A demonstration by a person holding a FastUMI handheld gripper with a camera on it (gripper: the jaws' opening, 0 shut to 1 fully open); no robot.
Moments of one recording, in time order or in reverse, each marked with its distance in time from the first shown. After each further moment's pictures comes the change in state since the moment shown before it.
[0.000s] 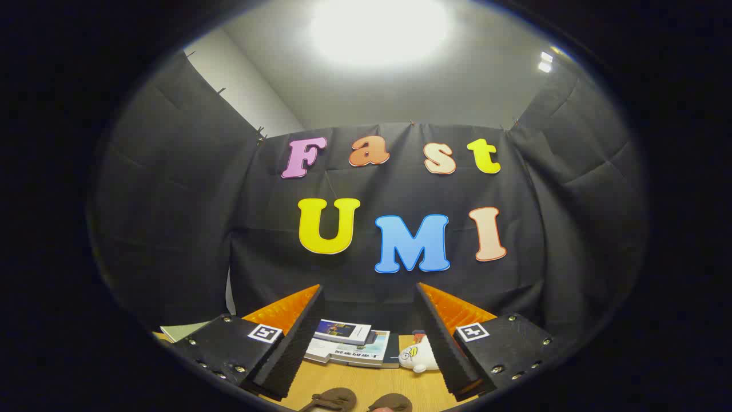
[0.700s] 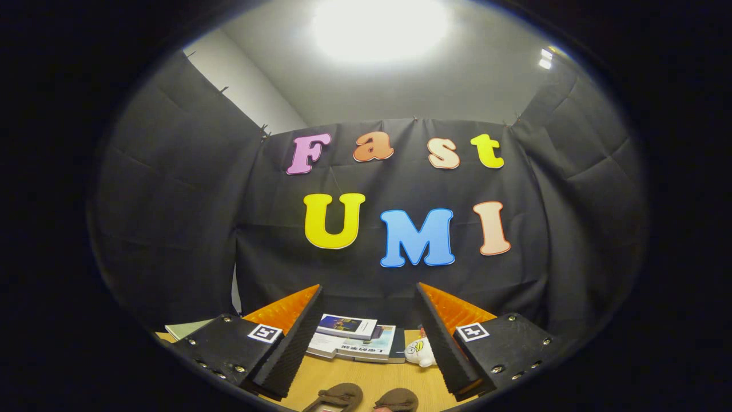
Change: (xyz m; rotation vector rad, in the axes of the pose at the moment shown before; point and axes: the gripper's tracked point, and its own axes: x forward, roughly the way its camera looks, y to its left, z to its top) arm -0.009 0.010 -0.009 0.021 0.025 0.016
